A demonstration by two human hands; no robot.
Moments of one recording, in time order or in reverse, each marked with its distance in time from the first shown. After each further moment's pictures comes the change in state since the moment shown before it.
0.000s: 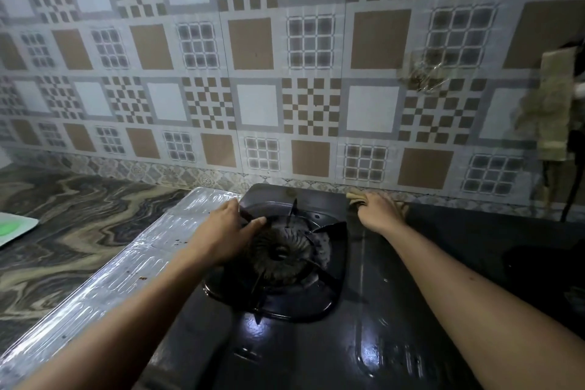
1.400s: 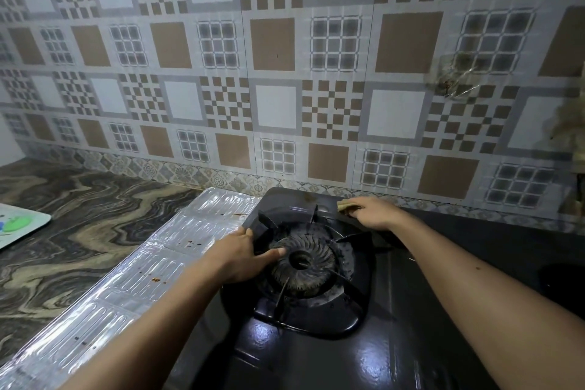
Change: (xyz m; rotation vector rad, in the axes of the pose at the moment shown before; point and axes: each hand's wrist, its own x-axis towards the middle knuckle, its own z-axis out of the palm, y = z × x) left_hand 0.004 -0.031 0.016 0.176 -0.253 -0.042; right_hand 0.000 -0.048 -0.006 -0.079 -0.255 -0.241
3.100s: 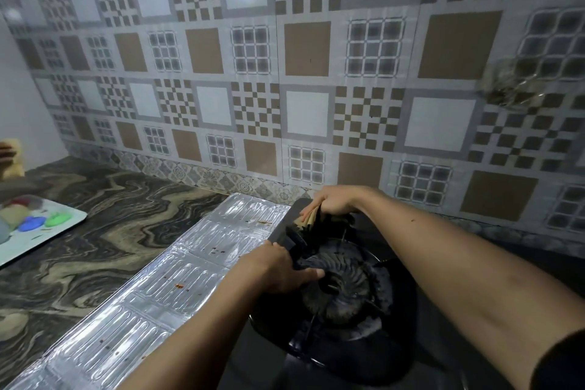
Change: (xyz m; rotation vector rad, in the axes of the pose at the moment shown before) left_hand 0.003 0.022 -0.017 -0.020 -0.130 -0.010; right_hand 0.083 -0.103 0.010 -0.063 -0.378 -0.360
